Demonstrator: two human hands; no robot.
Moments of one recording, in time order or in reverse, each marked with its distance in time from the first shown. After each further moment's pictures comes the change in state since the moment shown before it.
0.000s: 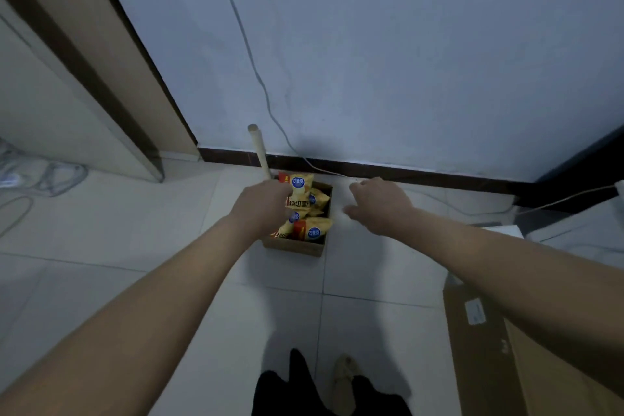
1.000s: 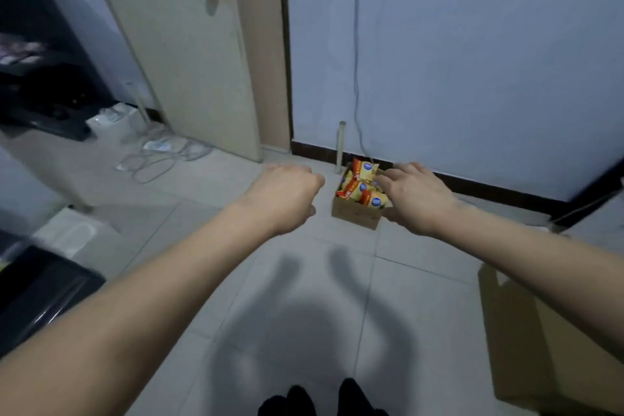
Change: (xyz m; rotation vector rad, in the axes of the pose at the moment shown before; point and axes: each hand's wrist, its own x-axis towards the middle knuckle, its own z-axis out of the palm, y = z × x) left_hand -0.565 -0.059 0.024 0.382 0.284 0.038; right_hand -0.420 -0.280 0.000 -0.343 0.278 -0.246
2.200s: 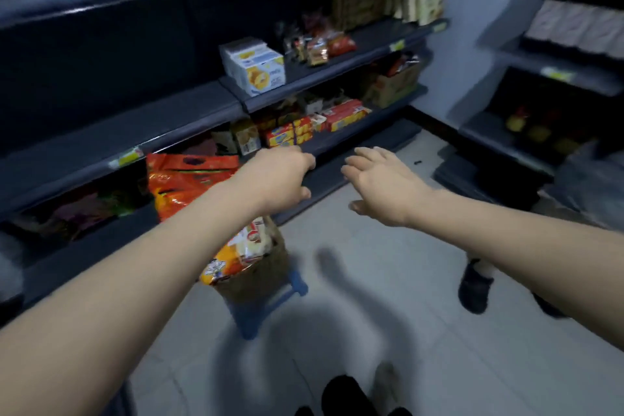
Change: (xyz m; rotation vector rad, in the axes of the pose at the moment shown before) left_hand -0.915 0.291 0.050 -0.327 -0.241 -2.184; right_hand -0.603 -0.704 -0.138 -0.153 0.511 -2.254
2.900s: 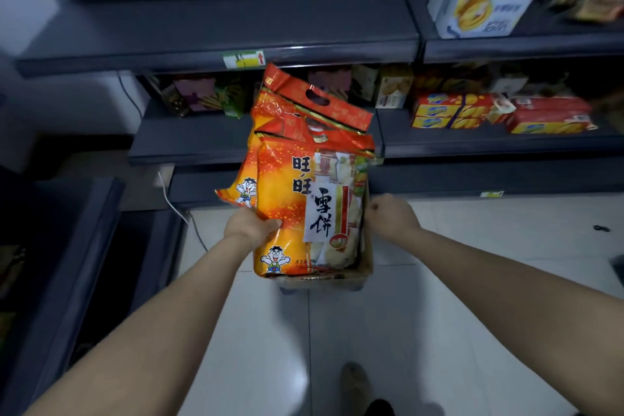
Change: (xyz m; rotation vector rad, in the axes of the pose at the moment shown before) left_hand 0.023 -0.205 0.282 -1.238 0.035 -1.406; right_hand 0.310 -0.091 0.226 0.677 -0.390 0.053
